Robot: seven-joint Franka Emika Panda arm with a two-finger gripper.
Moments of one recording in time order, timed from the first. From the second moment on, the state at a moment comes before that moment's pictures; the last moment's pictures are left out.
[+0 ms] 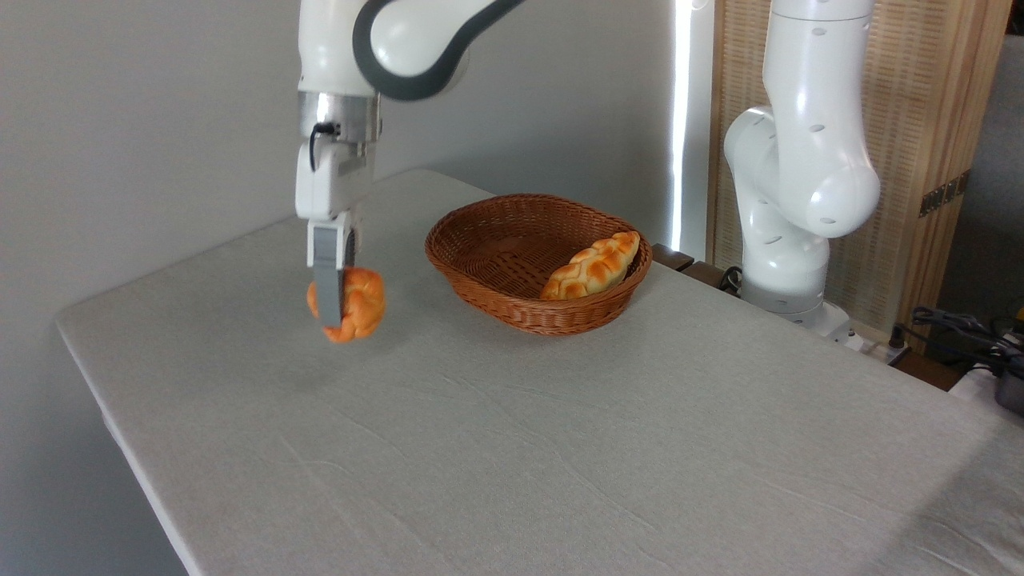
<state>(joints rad) -0.46 -0.04 -0.03 -2.09 0.36 2.30 0.78</state>
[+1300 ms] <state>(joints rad) -0.45 0.02 -0.12 -2.11 0.32 2.34 0.68</state>
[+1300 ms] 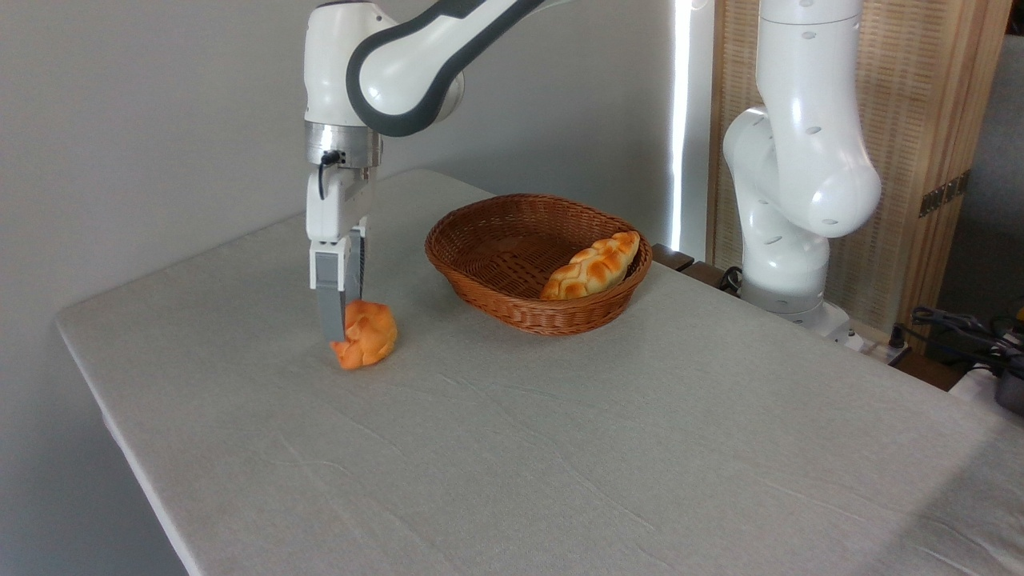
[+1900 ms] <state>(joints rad) -0.25 -0.03 -0.13 -1.85 -0.14 1.95 0.65</state>
